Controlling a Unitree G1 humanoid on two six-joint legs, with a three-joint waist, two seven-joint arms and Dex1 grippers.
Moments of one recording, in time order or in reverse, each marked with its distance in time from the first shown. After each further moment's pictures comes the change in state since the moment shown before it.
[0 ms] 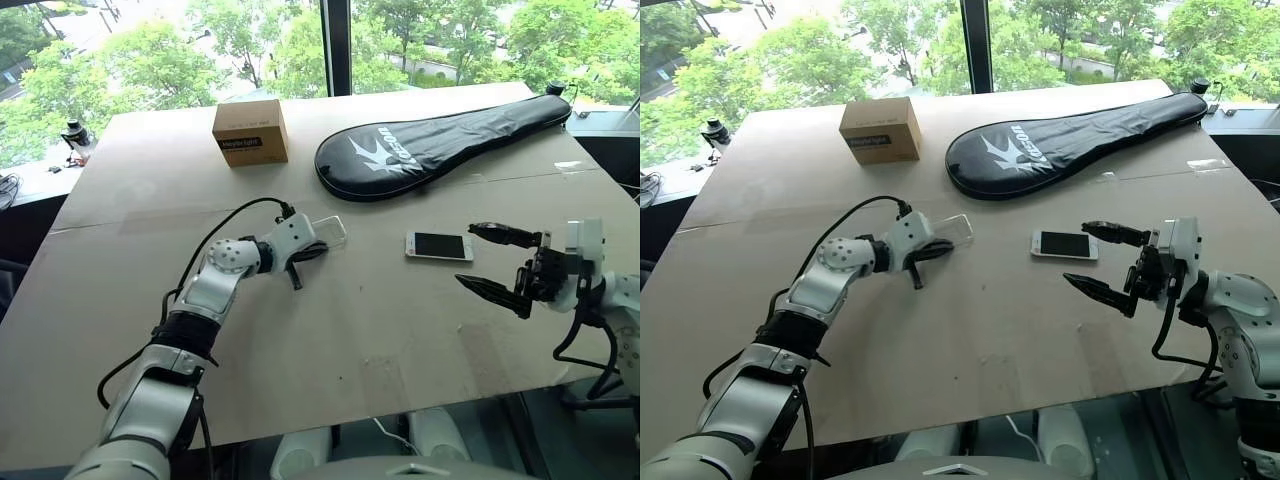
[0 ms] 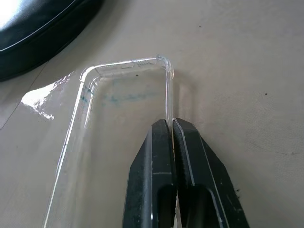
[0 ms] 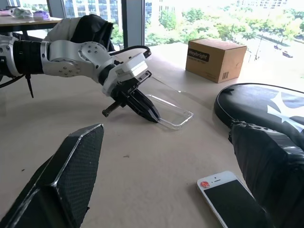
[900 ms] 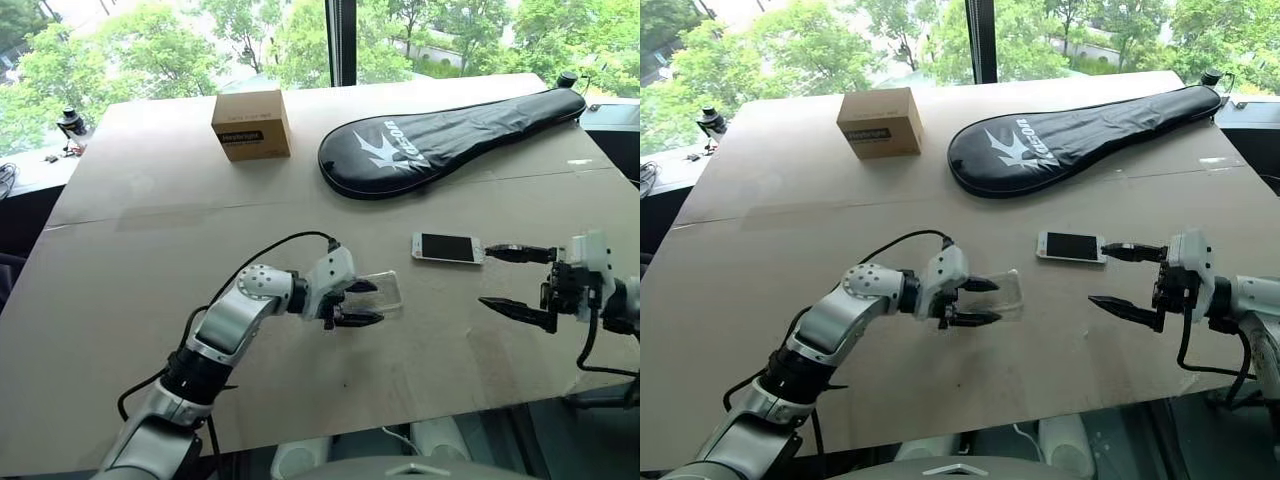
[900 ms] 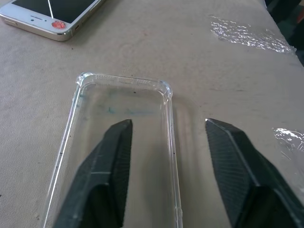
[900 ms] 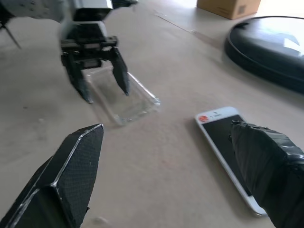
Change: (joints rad) left arm 0.178 -0.019 -0.119 -0.561 -0.217 0.436 -0.192; right arm 0.006 -0.148 0.004 0.145 -0.115 -0.029 0.064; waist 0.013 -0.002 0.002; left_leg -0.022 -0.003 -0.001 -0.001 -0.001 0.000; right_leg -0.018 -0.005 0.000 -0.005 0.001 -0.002
